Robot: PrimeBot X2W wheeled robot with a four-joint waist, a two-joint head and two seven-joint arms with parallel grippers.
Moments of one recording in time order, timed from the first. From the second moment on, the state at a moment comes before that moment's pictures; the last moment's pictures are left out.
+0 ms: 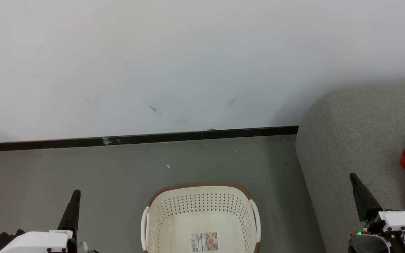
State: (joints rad) left arm -0.05 0.04 0.05 0.23 -1.55 -0.07 0.08; right arm -0.07 -0.04 -0.13 0.28 1.53 0.12 0.09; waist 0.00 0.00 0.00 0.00
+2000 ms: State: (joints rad) left arm -0.06 0.04 0.07 0.23 -1.60 -0.08 0.10; right arm -0.07 -0.04 -0.14 0.28 1.59 0.12 0.11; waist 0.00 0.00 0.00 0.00
